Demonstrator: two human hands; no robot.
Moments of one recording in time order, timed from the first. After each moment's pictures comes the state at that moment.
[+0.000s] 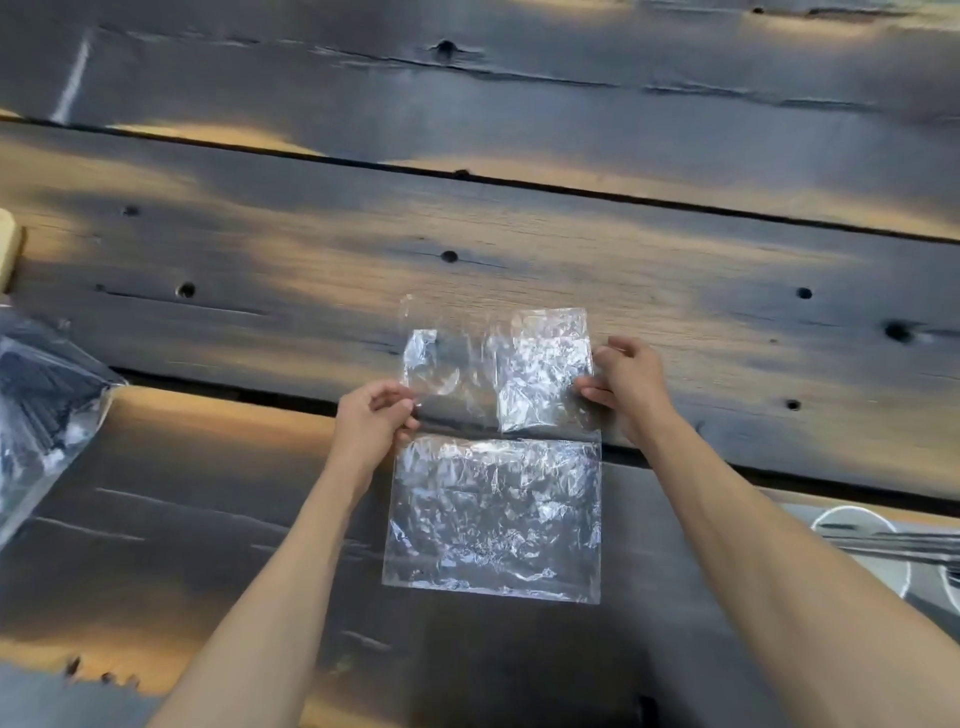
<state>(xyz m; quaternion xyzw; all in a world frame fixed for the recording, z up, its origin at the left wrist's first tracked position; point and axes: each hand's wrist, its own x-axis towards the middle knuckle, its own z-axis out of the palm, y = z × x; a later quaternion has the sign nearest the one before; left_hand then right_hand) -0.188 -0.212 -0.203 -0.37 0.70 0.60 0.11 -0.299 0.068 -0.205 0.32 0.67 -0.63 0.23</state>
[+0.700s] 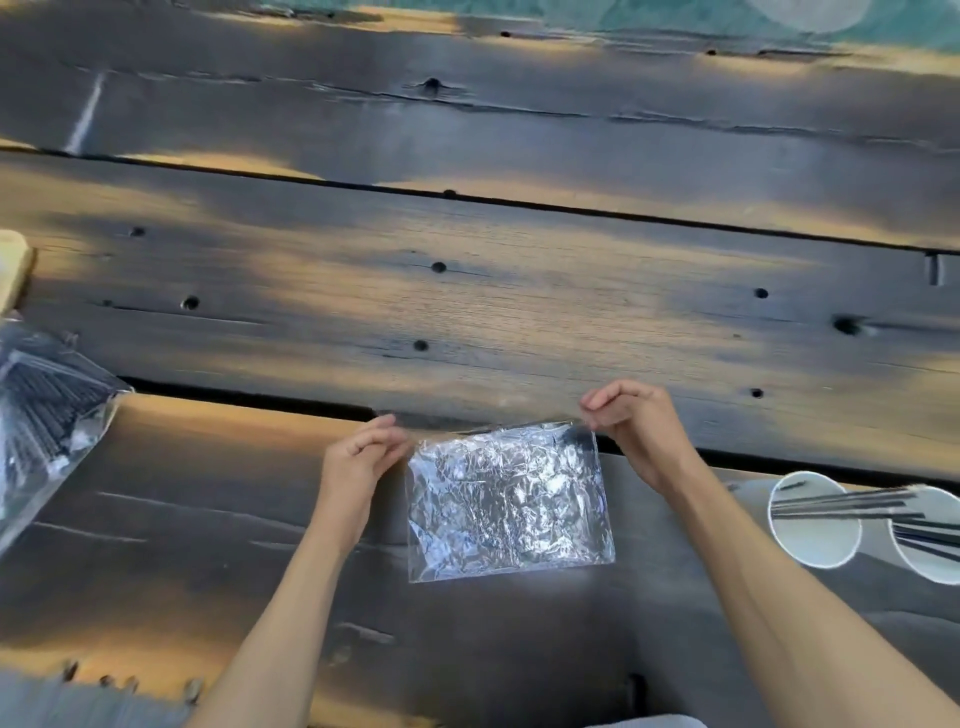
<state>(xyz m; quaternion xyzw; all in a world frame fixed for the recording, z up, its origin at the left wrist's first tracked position) -0.128 -0.201 -0.191 -0.36 0.60 0.71 0.05 -0.234 0.112 -0.172 0.19 0.61 -0.72 0.28</state>
